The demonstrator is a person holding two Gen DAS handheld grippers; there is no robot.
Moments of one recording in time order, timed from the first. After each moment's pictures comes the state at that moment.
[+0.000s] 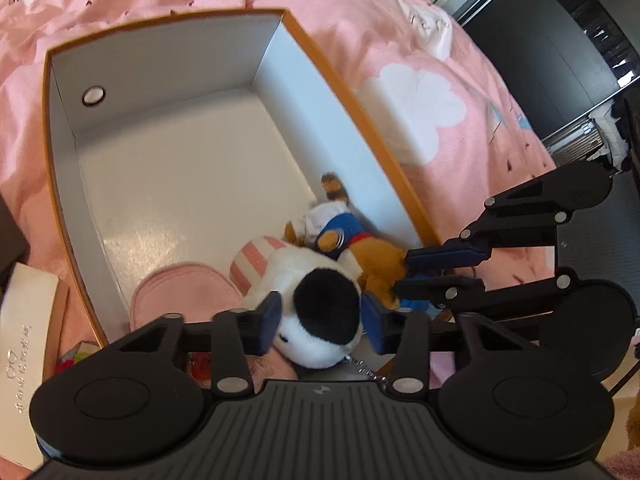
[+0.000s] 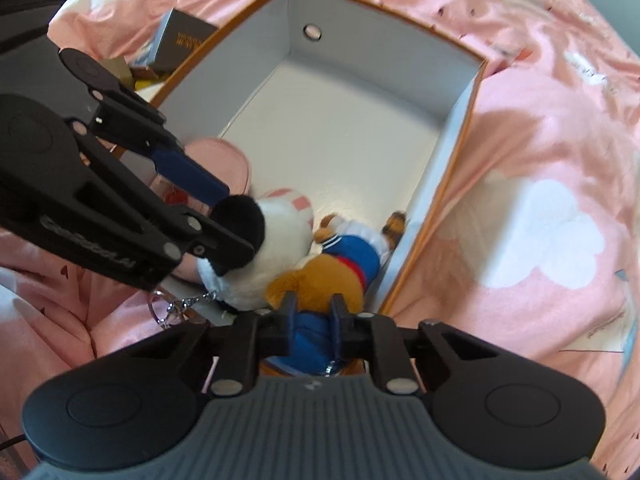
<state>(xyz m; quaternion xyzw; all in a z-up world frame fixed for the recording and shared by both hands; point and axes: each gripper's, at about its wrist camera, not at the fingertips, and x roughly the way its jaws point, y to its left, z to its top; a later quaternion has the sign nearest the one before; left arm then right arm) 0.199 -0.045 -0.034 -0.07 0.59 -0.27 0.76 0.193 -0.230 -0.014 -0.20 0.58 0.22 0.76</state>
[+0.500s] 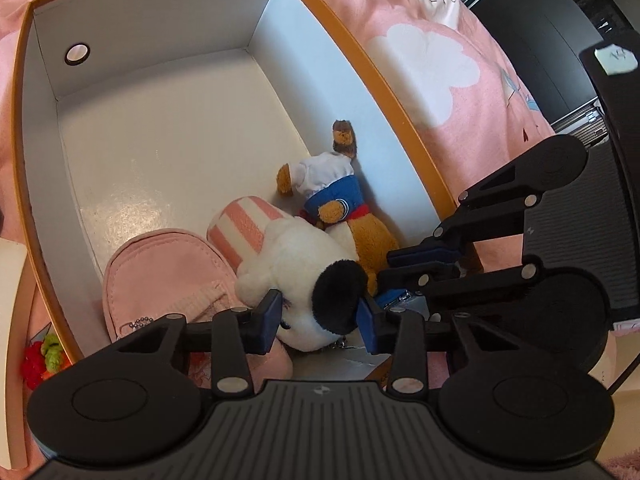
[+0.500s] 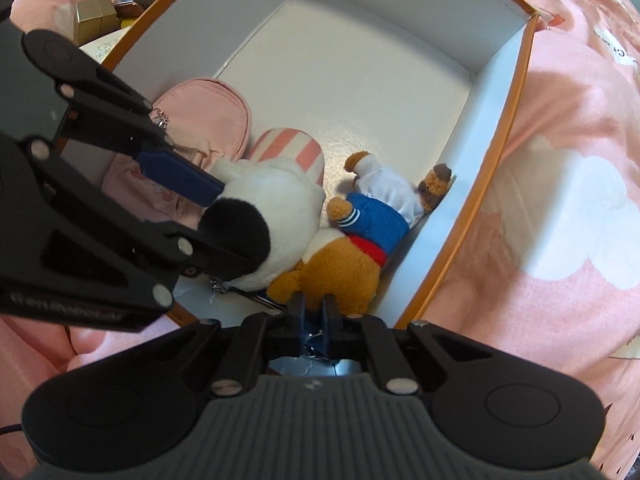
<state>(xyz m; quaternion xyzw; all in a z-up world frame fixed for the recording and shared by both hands) 0.191 -0.060 -0.067 -0.07 0.60 -0.27 0.75 0.204 -0.218 -0.061 -0.23 0.63 0.21 0.71</state>
